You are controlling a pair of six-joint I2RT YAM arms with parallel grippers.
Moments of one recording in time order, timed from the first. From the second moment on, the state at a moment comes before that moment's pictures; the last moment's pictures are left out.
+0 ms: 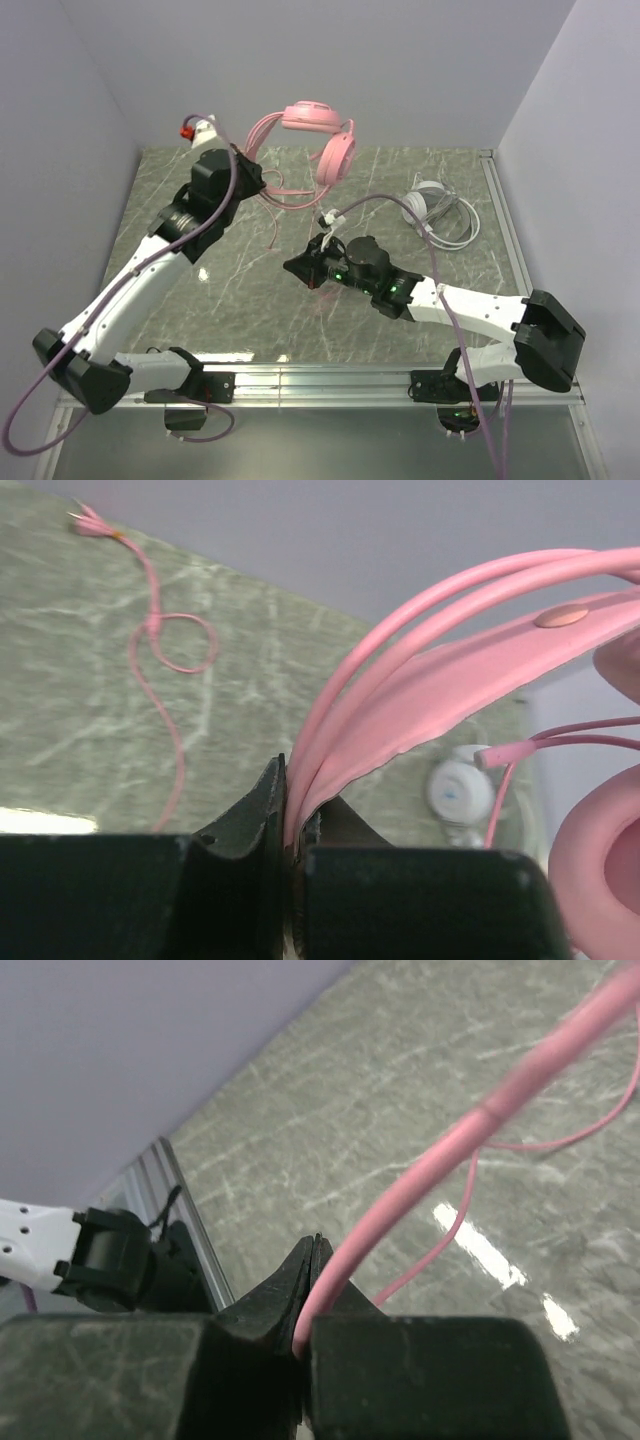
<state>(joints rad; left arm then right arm) -0.56 1.19 1.32 -0.36 -0.41 -0.71 0.99 1.31 0.74 0.45 -0.09 0.48</state>
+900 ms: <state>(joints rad) -0.70 1.40 1.34 -0.49 -0.84 -0.37 1.03 1.16 0.94 -0.25 -0.09 0.33</state>
